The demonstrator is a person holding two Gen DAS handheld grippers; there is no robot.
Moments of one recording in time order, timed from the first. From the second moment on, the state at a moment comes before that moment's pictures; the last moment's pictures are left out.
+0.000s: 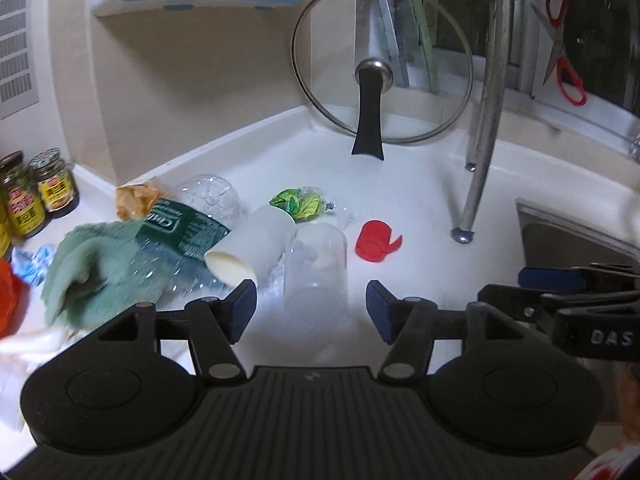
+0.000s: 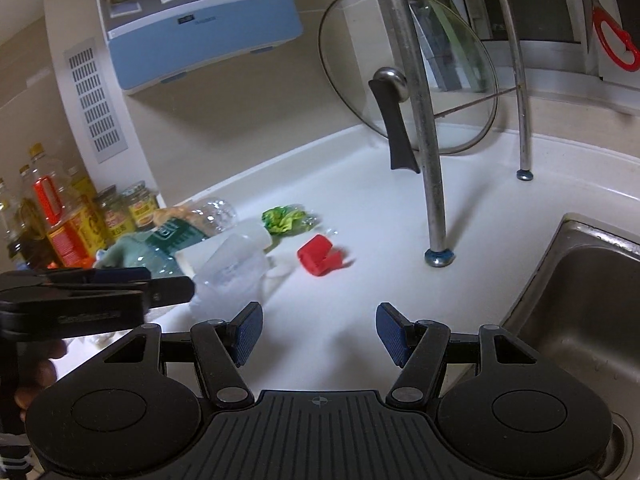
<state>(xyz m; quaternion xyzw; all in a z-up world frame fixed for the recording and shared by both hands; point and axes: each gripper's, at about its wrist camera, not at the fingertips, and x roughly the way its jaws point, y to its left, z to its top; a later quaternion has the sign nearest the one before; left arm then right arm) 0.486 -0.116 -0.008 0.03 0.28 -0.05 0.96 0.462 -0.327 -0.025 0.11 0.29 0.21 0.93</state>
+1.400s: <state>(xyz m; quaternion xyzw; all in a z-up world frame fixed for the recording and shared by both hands) 0.522 -0.055 0.014 0.03 0.25 0.02 0.97 0.573 -0.270 -0.061 0.00 0.27 0.24 0.93</state>
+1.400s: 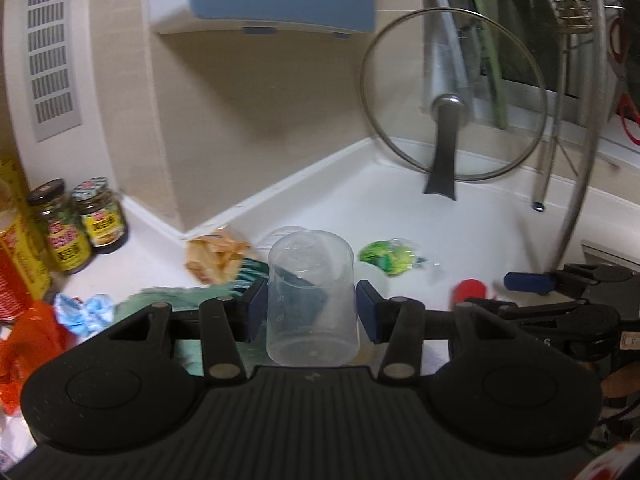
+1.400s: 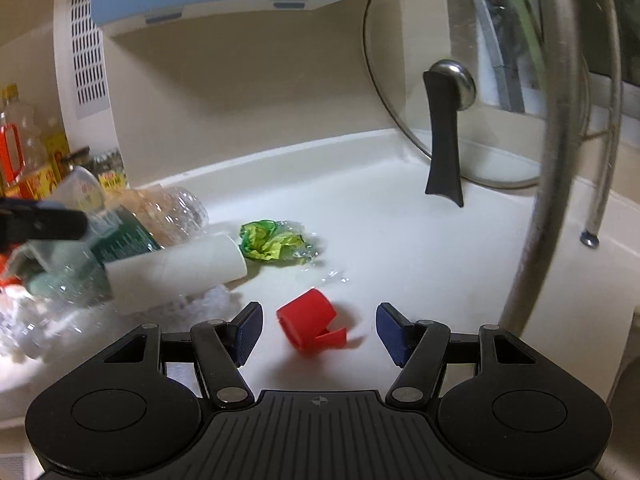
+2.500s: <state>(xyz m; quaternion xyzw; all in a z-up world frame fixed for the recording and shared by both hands) 0.436 -0.022 0.040 -0.02 0.22 0.06 0.97 0.487 -0.263 0.015 0.03 0.22 0.34 0.91</state>
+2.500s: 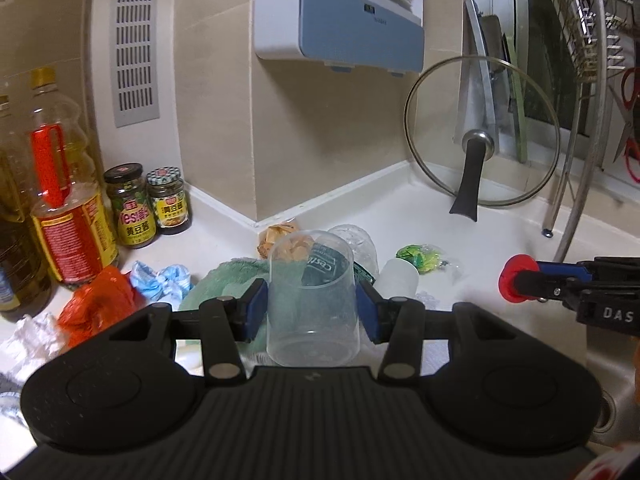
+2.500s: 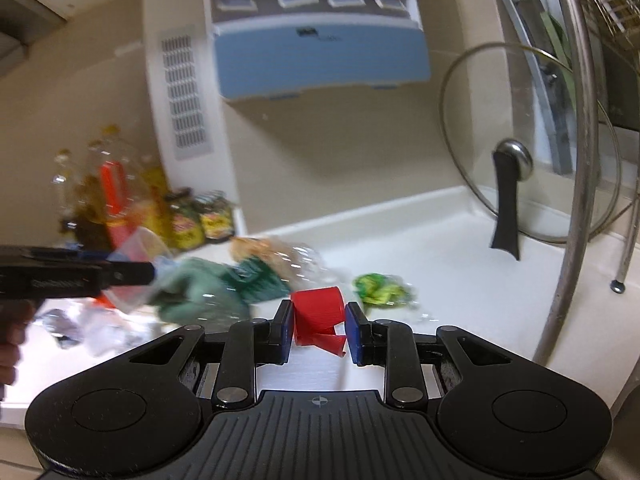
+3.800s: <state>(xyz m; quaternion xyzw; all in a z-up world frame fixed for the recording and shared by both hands) 0.231 0.006 -0.101 -0.13 0.38 0.12 0.91 0.317 -0.178 -0.092 -0.01 0.40 0.50 0.77</state>
